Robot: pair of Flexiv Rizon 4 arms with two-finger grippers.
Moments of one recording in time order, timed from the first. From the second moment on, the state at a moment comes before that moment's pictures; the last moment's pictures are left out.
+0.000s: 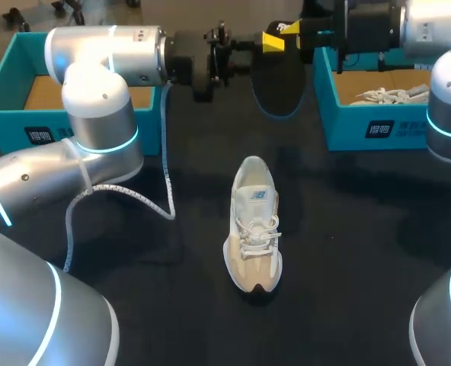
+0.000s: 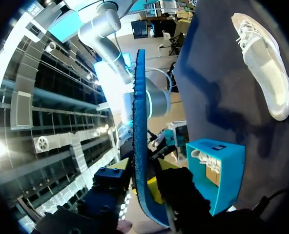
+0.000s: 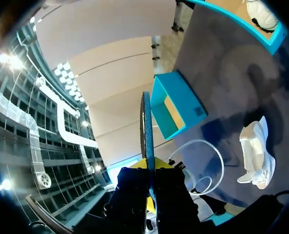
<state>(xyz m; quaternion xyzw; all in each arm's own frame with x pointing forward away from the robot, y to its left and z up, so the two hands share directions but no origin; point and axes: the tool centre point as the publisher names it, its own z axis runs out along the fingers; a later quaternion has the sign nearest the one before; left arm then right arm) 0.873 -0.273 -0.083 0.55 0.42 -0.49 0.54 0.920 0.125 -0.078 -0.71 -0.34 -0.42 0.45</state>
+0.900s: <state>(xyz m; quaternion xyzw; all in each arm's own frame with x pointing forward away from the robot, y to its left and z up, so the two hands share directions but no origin) 0.872 -0.254 -0.081 0.54 0.42 -0.49 0.54 0.905 0.104 -0.074 -0.68 -0.41 -0.49 0.36</state>
